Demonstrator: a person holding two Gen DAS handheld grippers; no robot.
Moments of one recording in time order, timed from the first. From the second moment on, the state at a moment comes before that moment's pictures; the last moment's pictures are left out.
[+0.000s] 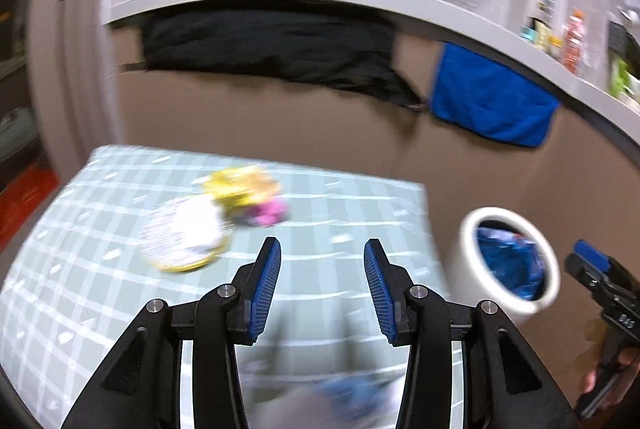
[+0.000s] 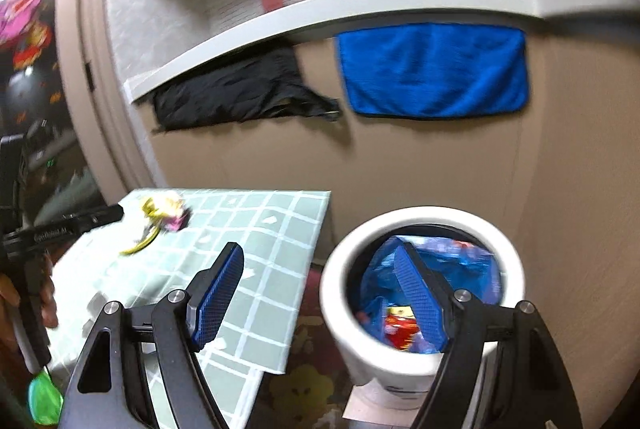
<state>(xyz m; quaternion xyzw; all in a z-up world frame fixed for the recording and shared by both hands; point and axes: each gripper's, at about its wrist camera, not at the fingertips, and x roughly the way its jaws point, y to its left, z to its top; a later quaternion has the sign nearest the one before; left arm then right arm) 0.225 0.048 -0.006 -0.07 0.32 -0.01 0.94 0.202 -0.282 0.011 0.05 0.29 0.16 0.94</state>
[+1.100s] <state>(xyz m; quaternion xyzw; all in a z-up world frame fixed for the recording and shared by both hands) 0.350 0.169 -0.093 -0.11 0.42 -0.05 0.90 0.226 -0.093 -0.010 -0.04 0.35 0.26 0.90</state>
